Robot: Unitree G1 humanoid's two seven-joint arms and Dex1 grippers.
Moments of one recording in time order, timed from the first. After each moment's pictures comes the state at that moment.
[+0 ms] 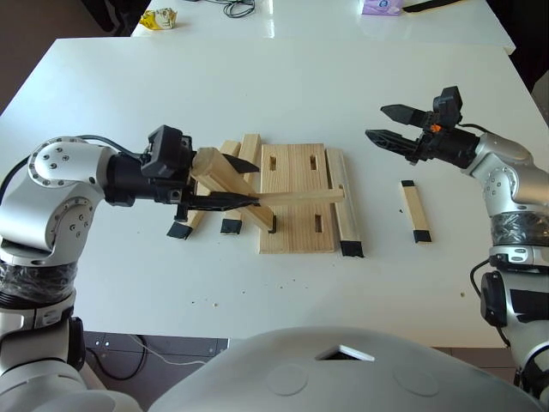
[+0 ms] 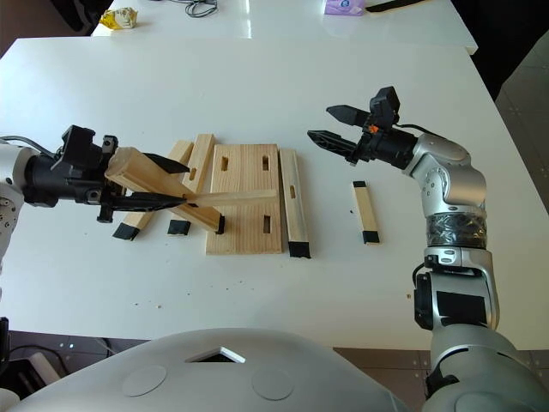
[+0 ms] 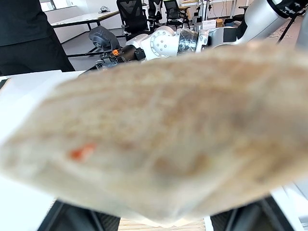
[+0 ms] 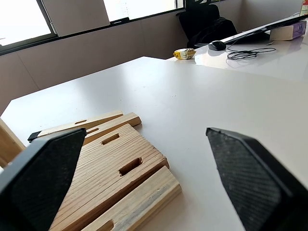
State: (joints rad) left arm -0.22 0.86 0.09 -0.35 -0.74 0.43 -1.35; right arm -0.46 -0.55 -0.09 0.34 0.49 0.40 1.14
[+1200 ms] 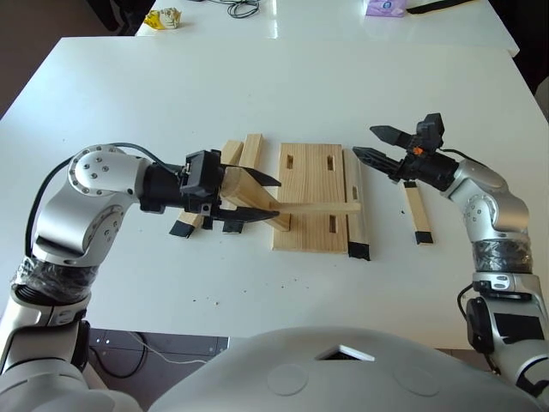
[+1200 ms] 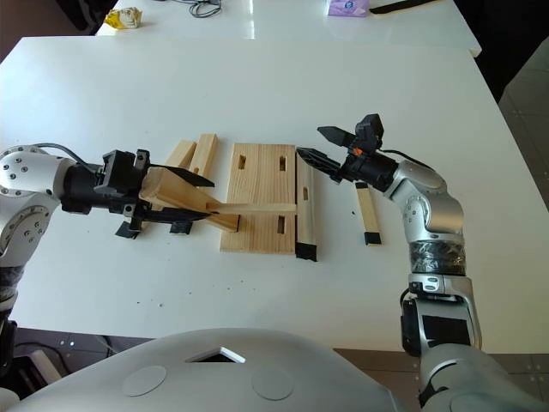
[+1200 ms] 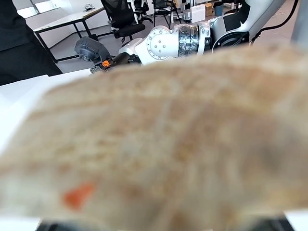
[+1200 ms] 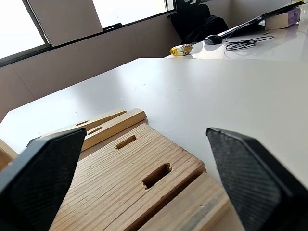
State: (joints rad) left arm -0.24 0.87 -0.11 -0.33 -0.65 0.27 -1.31; right arm -0.26 -0.44 -0.10 0.17 0.52 0.41 0.99
